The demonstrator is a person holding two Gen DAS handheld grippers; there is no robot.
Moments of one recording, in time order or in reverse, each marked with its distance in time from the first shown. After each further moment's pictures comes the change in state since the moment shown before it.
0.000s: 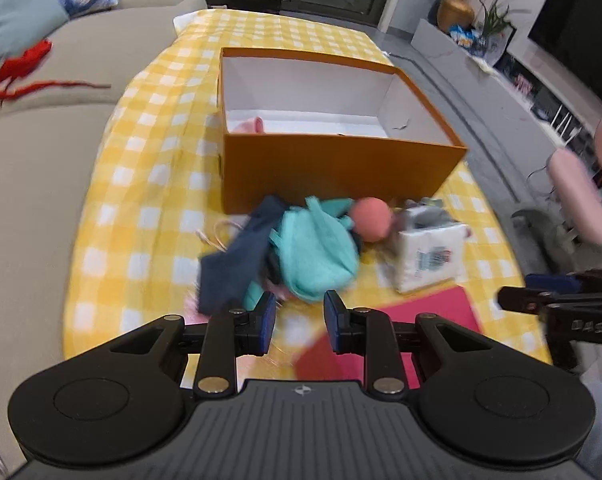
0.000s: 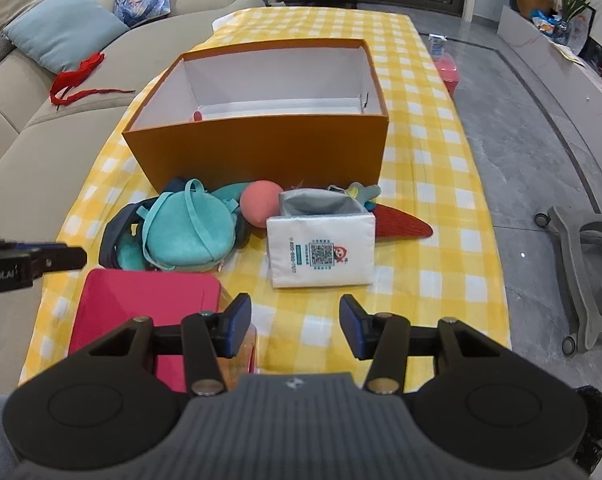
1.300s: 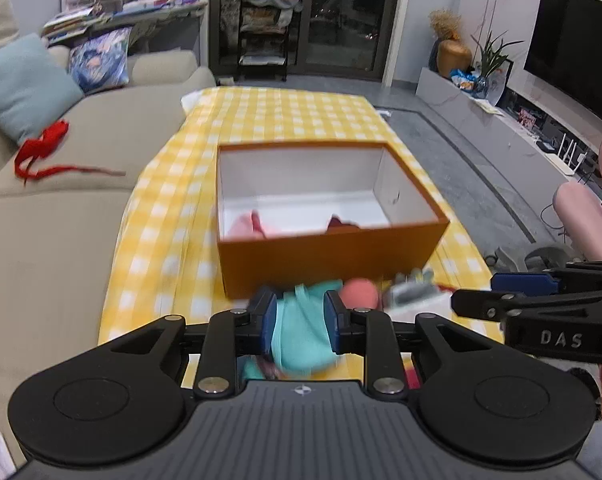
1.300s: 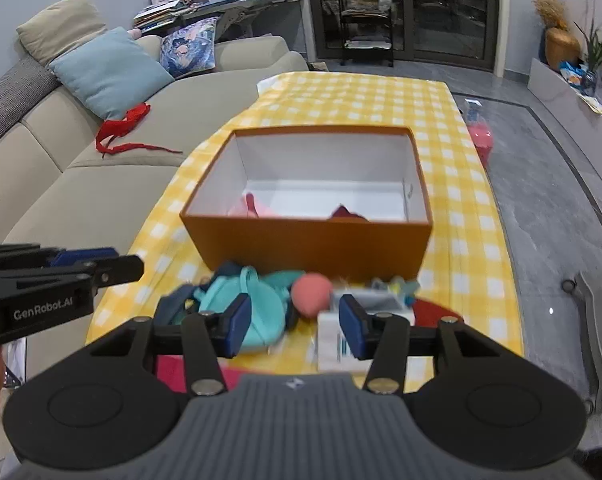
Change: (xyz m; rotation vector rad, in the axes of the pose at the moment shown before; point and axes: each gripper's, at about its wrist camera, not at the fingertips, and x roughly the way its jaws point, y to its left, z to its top) left arm -0.045 -0.047 0.022 0.033 -0.184 0.075; right arm -0.037 0.022 0.036 -0.041 -0.177 0.100
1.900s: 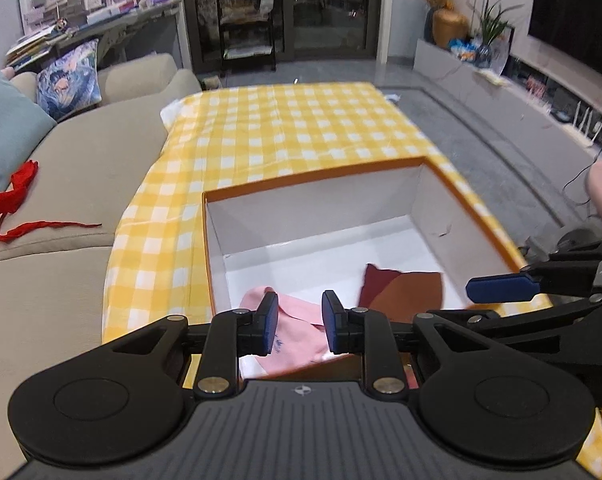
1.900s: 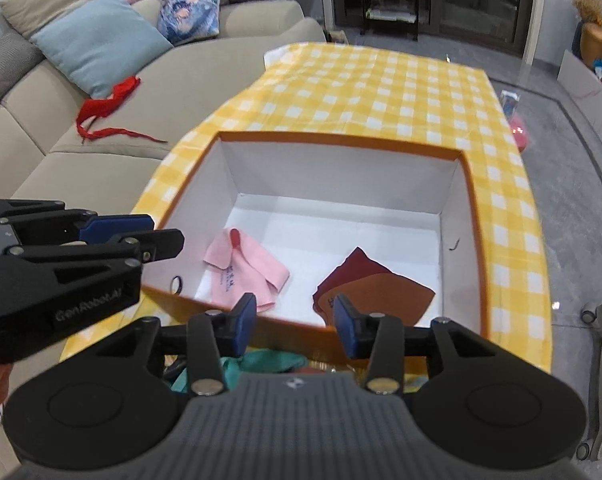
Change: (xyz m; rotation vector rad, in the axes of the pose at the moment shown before) left arm 0.101 0.014 0.090 0.120 0.034 0.016; right arm 0.121 -0.004 0.102 -0.067 0.108 0.027
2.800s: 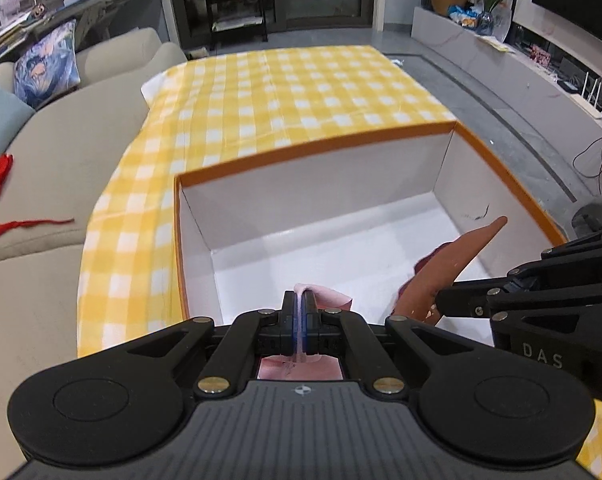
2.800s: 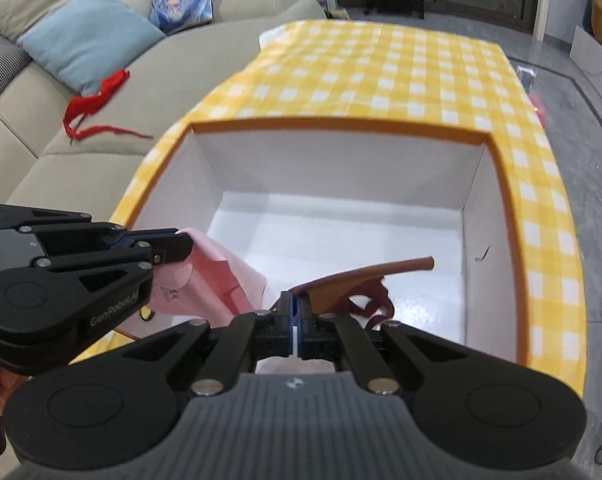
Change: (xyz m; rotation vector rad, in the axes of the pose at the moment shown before) left arm 0.087 0.010 0.007 0.047 0.109 0.008; right arm 0.076 -0.026 0.024 0.046 0.077 0.050
